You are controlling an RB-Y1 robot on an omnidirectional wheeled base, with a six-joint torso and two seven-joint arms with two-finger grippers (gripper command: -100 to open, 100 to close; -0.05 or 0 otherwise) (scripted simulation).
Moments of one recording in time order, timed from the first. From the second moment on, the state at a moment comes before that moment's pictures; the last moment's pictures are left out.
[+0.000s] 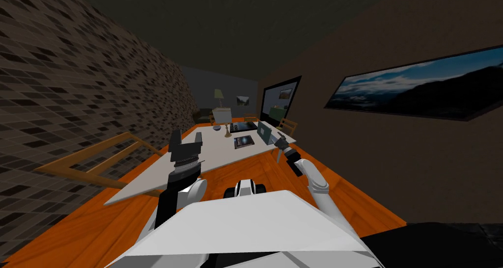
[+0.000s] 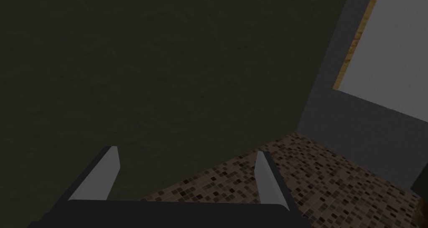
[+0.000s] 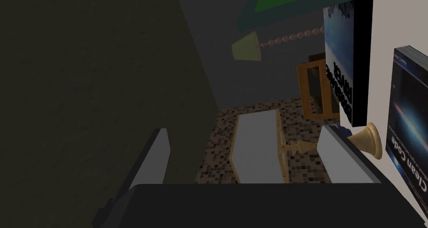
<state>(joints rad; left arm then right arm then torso) 0.46 -0.02 0.00 -2.29 0.07 -0.59 -0.01 0.24 -0.40 -0.20 -2.01 1.28 -0.34 1.06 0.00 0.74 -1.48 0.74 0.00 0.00</state>
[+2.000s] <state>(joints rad) 0.46 -0.02 0.00 -2.29 0.07 -0.59 -0.01 0.16 -0.55 -0.25 -1.86 1.72 -0.33 1.34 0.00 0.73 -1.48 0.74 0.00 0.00</state>
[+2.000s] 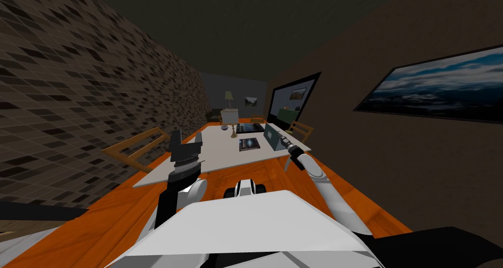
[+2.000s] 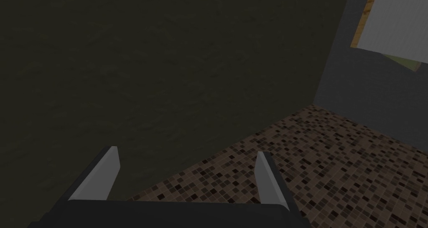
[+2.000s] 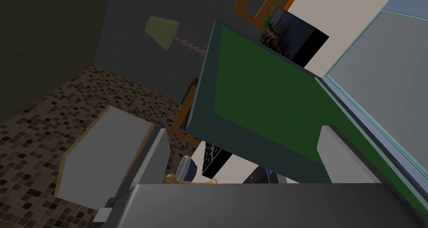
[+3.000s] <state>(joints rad) 0.46 -0.02 0.00 -2.29 0.07 -0.59 -0.01 0.10 -0.55 -0.25 -1.75 1.56 -0.34 1.20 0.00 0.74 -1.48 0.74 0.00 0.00</state>
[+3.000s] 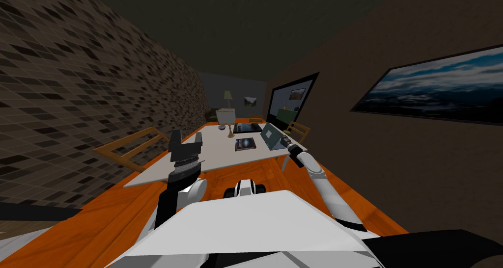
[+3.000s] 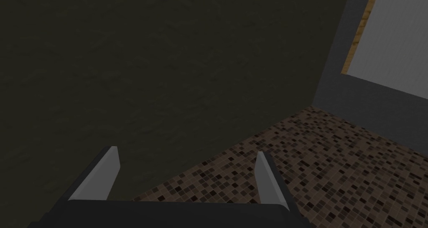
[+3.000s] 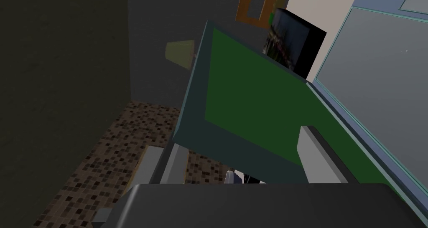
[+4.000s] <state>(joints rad) 0.46 -0.02 0.00 -2.29 0.07 -0.59 -0.01 0.05 -0.42 -0.22 -1.62 1.37 -0.32 1.11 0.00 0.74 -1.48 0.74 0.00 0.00</state>
